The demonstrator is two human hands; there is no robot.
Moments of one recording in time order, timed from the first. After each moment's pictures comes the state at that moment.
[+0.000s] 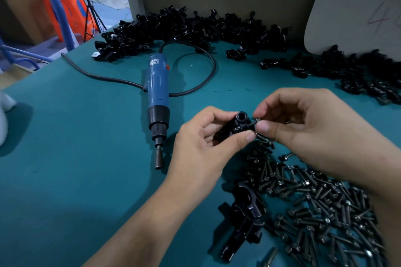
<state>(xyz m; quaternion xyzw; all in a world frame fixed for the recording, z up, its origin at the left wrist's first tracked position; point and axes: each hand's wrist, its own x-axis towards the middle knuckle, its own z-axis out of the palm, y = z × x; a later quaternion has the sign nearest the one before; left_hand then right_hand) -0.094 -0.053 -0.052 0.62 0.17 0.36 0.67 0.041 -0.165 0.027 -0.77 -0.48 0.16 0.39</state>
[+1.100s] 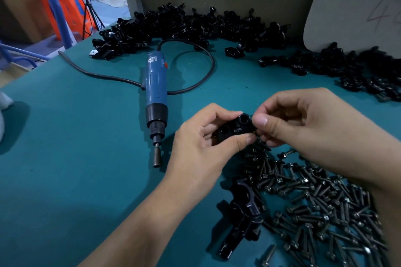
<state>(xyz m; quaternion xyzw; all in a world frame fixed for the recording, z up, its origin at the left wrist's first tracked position) -0.095 -0.054 -0.052 0.64 0.15 0.36 0.66 0.040 -0.167 0.030 -0.76 -0.46 0.22 0.39</state>
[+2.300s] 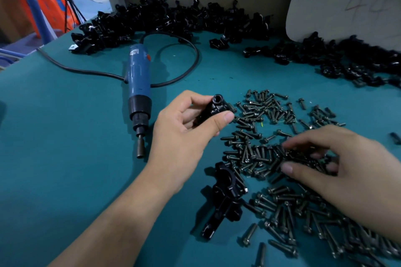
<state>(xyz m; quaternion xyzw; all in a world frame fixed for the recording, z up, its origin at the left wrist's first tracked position) -0.095 -0.056 -0.047 0.63 0.21 0.35 0.66 0.043 -0.255 -0.007 -0.87 -0.43 0.08 0.22</state>
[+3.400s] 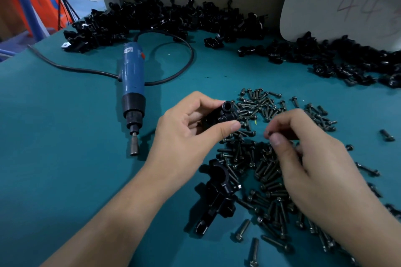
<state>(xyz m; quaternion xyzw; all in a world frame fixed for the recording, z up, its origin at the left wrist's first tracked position) -0.096 -0.060 -0.049 0.69 0.15 0.33 0.62 0.017 -0.235 -0.027 -0.82 -0.46 0.00 0.35</state>
